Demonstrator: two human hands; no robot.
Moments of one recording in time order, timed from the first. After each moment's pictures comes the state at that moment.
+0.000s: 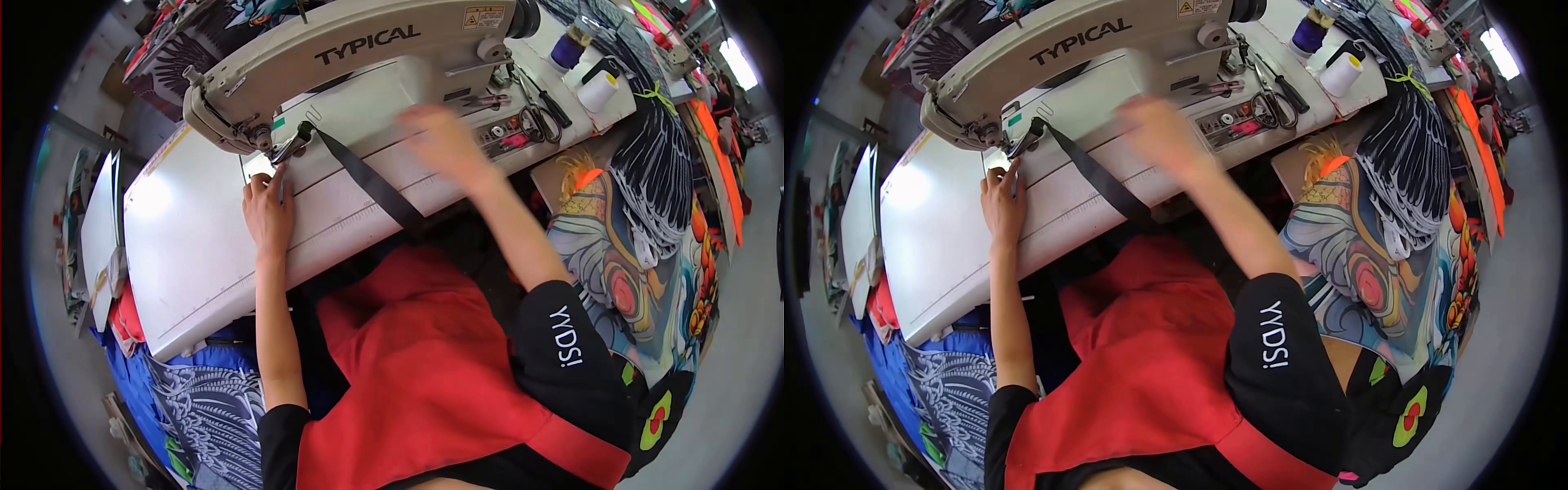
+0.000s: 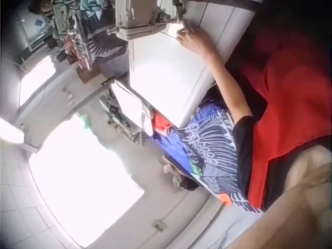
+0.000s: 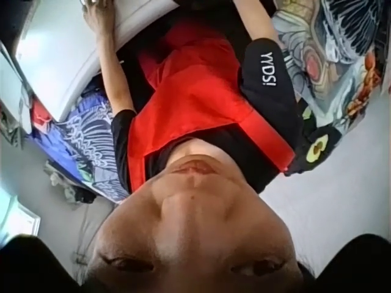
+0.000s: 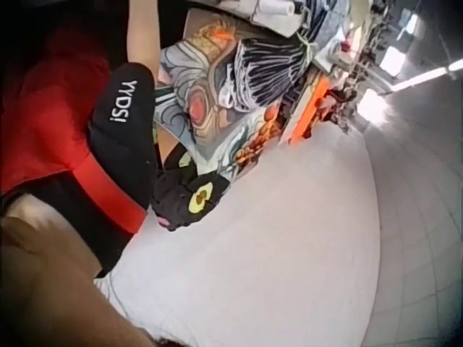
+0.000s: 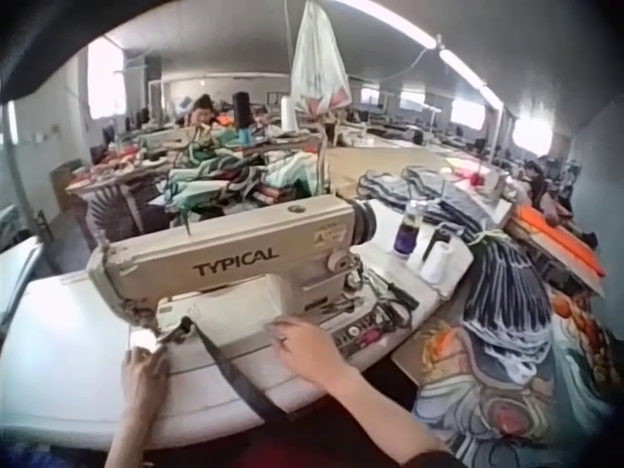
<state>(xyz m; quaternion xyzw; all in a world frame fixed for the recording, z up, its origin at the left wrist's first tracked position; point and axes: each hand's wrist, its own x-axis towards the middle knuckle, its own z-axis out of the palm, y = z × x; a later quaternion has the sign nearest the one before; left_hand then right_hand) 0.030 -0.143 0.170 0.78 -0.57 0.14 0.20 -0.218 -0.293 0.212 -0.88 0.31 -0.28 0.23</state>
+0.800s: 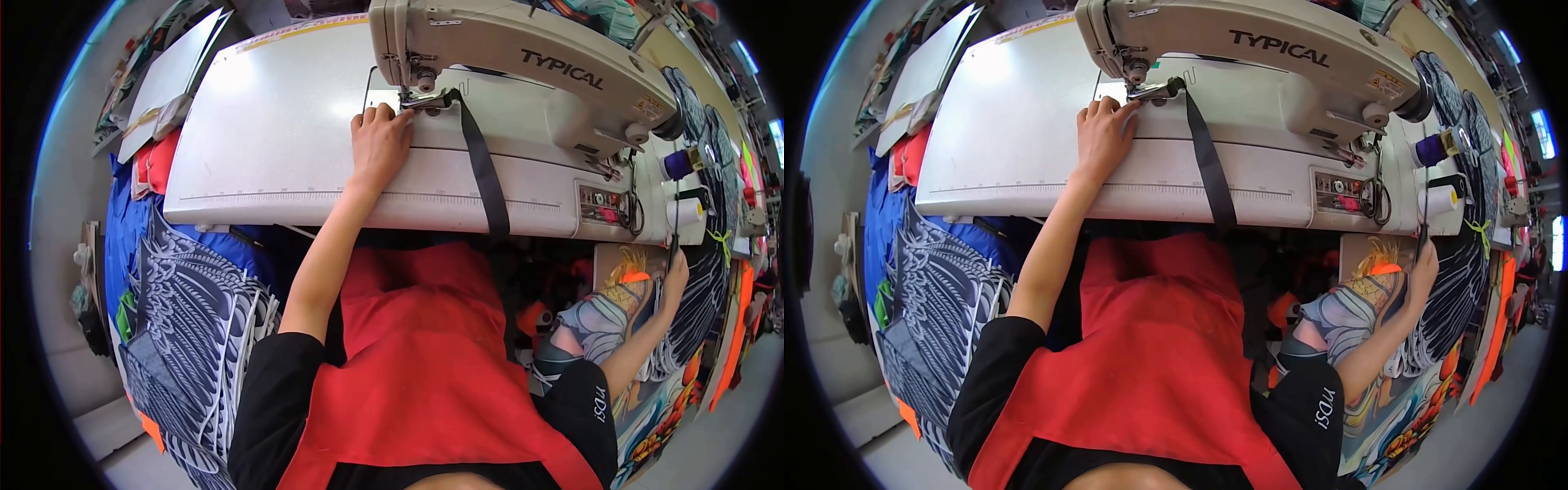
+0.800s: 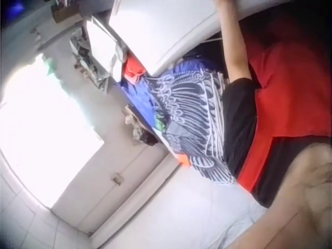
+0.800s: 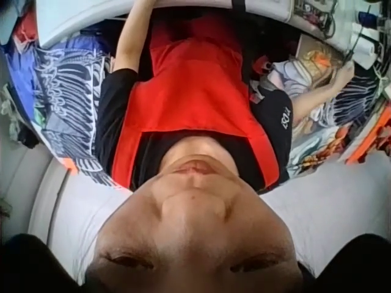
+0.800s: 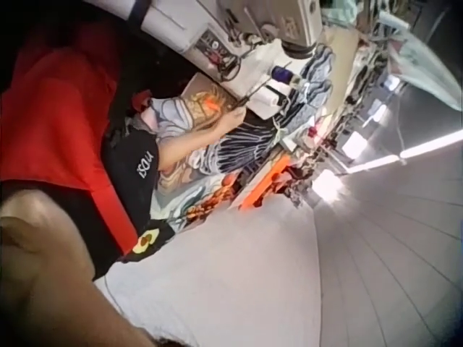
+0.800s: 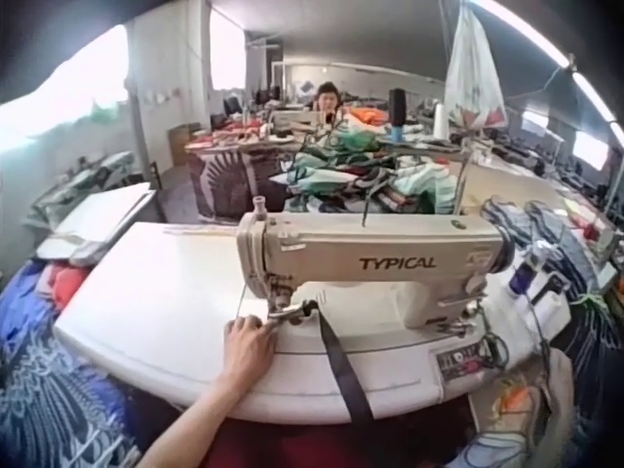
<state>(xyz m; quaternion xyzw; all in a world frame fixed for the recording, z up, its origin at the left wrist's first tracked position) 0.034 -0.143 0.165 0.79 -0.52 0.18 0.25 -0.497 -0.361 0.212 -0.63 0.61 -0.35 0.32</state>
